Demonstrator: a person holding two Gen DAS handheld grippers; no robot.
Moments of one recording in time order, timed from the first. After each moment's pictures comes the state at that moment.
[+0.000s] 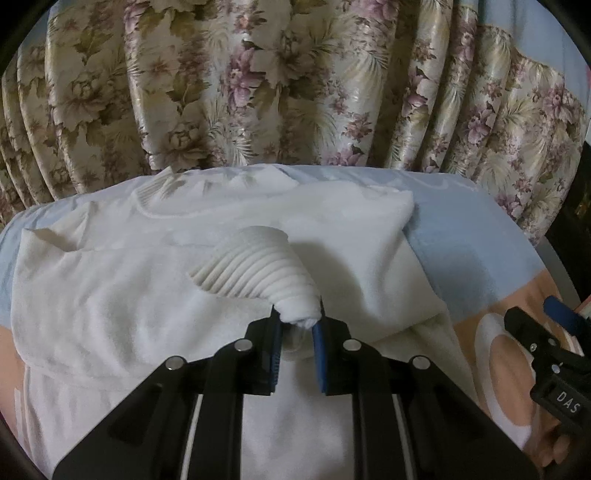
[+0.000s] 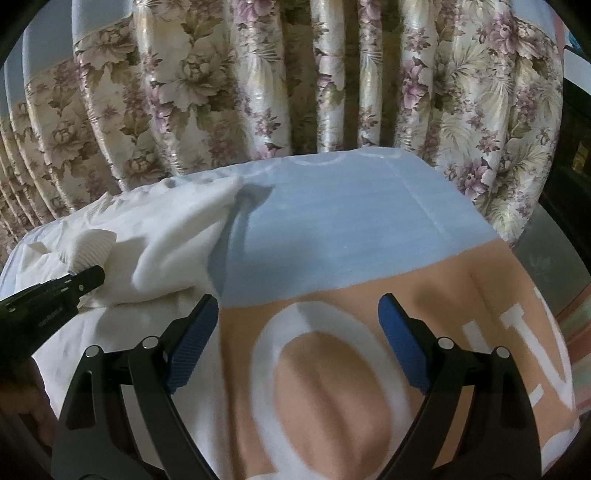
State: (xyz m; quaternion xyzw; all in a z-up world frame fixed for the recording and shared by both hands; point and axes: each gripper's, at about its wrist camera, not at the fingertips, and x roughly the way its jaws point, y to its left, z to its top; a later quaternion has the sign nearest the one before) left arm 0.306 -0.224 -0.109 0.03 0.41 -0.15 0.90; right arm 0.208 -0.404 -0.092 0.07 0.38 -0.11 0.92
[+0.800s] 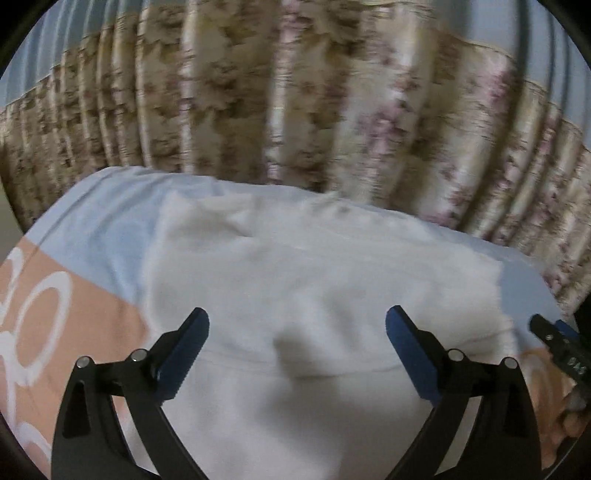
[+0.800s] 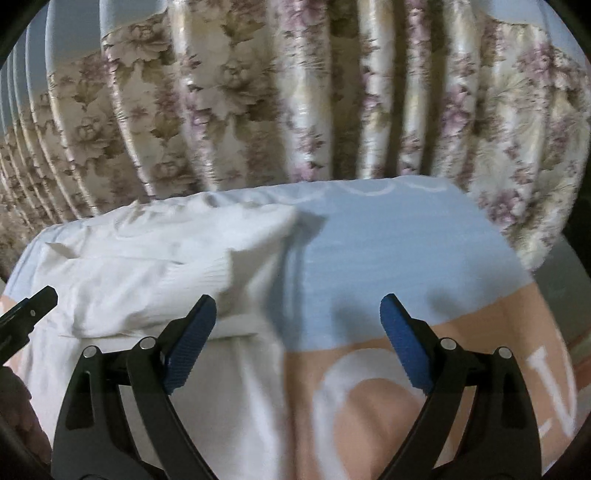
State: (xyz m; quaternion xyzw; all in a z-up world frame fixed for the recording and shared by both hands) left arm 0.290 -0.062 -0.082 -0.06 0.37 -0.01 0.93; right arm 0.249 -0.355 -0.077 0.06 0.37 -0.05 0.92
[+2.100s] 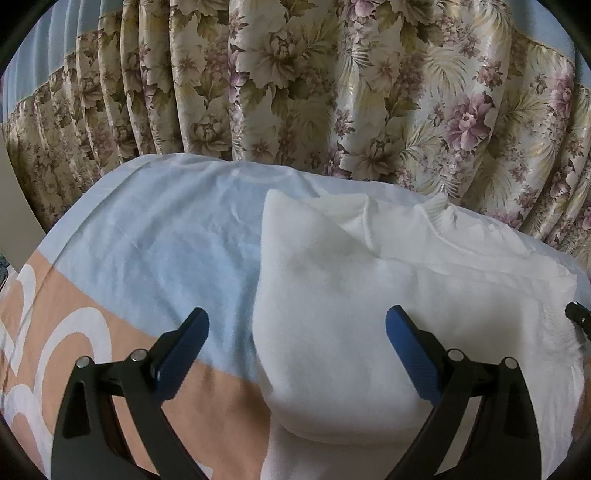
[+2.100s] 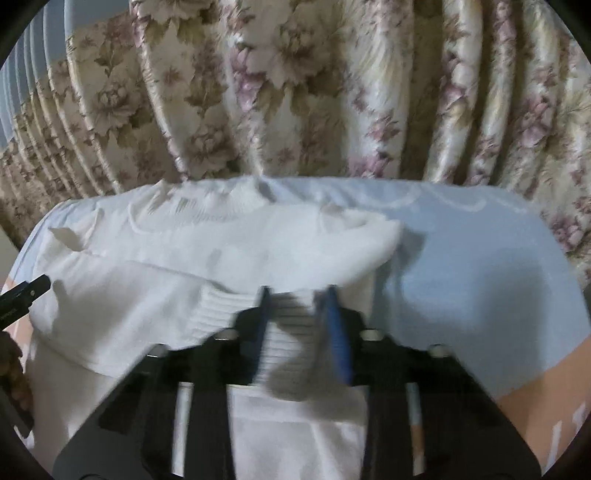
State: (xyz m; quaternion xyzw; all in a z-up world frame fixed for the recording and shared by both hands) left arm 0.346 0.030 -0.110 -0.04 0.40 0.03 0.92; right arm 0.324 -0.314 -0.107 0.04 0.41 0.03 0.91
